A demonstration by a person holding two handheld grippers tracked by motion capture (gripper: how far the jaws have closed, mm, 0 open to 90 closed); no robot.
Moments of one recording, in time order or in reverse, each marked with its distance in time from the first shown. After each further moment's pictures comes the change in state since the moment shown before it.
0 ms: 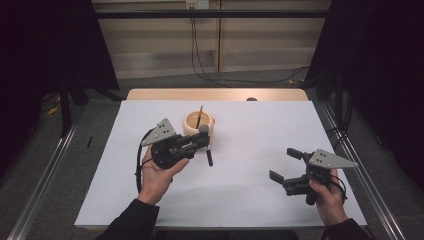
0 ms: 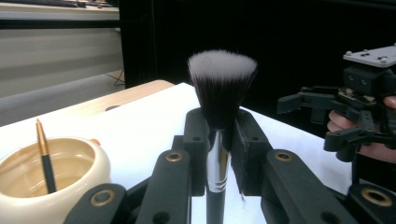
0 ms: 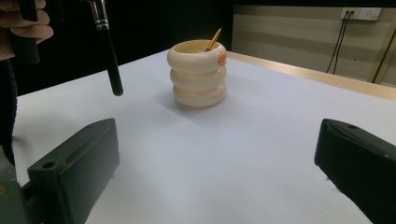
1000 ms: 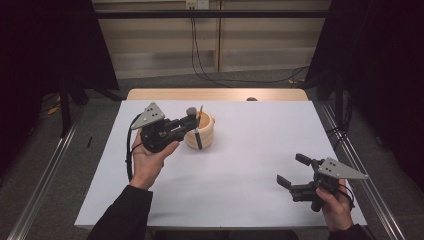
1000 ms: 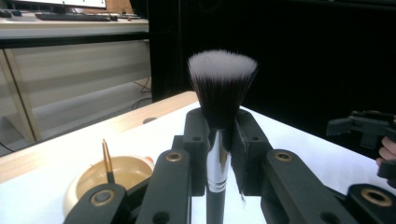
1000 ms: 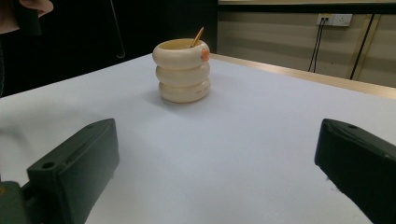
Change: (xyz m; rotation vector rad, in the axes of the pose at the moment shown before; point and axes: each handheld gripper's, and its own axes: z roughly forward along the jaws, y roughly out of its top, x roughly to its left) left arm 0.031 0.025 -0.007 -0.024 0.109 0.021; right arm -0.002 -0.019 -0.019 -0.039 -0.060 0.003
